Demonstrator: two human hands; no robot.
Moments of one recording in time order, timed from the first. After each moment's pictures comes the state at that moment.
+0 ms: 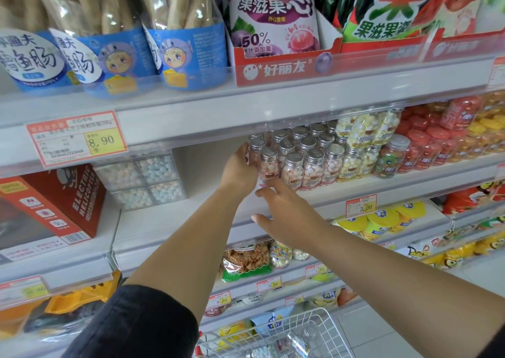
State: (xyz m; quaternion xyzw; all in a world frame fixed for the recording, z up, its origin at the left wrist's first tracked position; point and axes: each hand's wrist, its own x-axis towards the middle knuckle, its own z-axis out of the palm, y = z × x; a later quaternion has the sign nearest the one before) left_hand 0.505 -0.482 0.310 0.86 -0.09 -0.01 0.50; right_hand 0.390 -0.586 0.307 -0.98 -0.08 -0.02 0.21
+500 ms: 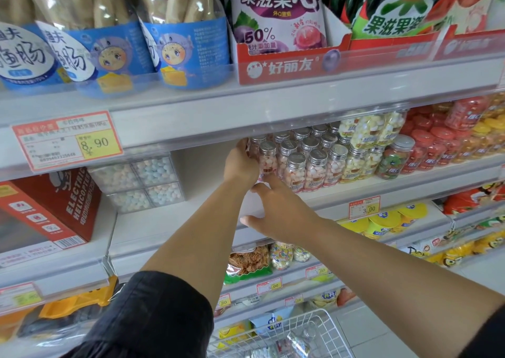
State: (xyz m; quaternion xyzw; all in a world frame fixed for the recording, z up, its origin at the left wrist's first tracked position) left_hand 0.529 -0.492 0.305 0.87 -0.06 0.00 0.49; right_hand 0.409 -0.577 0.306 -0.97 -0.08 0.00 0.21
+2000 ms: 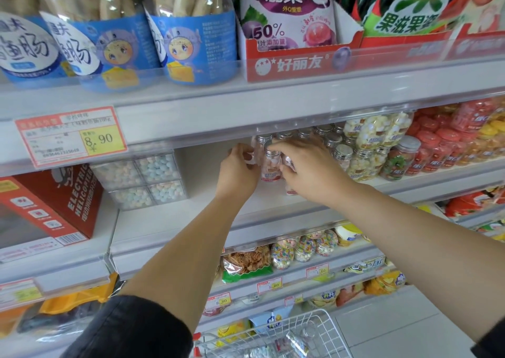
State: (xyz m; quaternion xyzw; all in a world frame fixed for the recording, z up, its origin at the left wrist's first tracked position) left_hand 0.506 -0.471 0.303 0.88 -0.08 0.06 0.47; right_hand 0.440 -0.624 0.351 -0.97 -0.11 -0.16 0.13
